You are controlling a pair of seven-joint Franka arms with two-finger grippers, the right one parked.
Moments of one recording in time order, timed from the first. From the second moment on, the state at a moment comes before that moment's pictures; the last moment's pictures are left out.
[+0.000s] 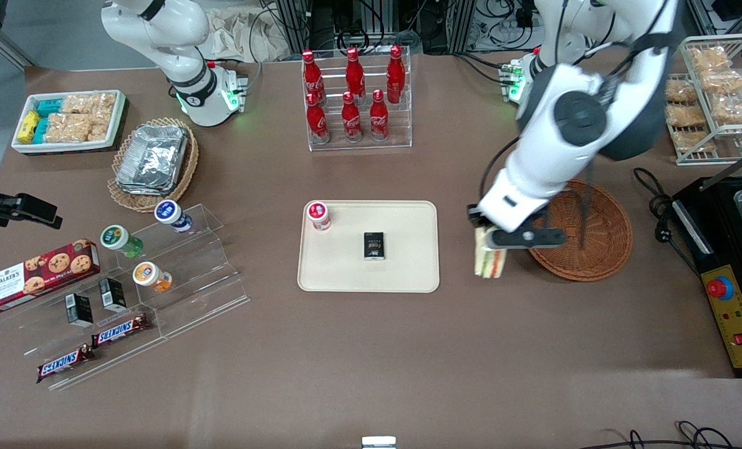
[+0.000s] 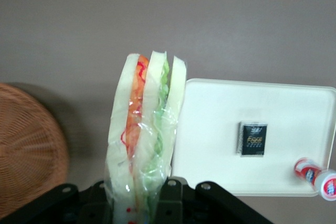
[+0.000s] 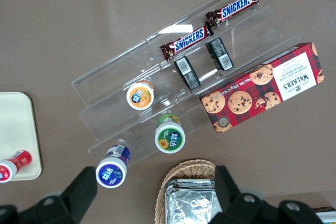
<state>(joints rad) -0.74 0.26 0.26 -1.72 -0.13 2.03 -0.50</state>
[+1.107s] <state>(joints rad) -0.92 0.50 0.26 -1.89 -0.13 2.52 -0.64</state>
